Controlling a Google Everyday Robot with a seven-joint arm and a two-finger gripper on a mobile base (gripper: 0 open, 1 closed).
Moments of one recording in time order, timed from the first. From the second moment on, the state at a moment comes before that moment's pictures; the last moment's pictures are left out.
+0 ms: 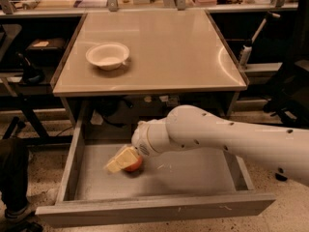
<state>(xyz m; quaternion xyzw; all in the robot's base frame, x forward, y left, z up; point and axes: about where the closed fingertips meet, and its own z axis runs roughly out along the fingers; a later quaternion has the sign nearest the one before) 0.494 0.086 0.699 -0.46 0.79 0.26 0.33</state>
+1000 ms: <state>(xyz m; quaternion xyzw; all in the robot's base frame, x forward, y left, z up) 0.489 0.097 0.630 -0.43 0.79 0.28 0.34</state>
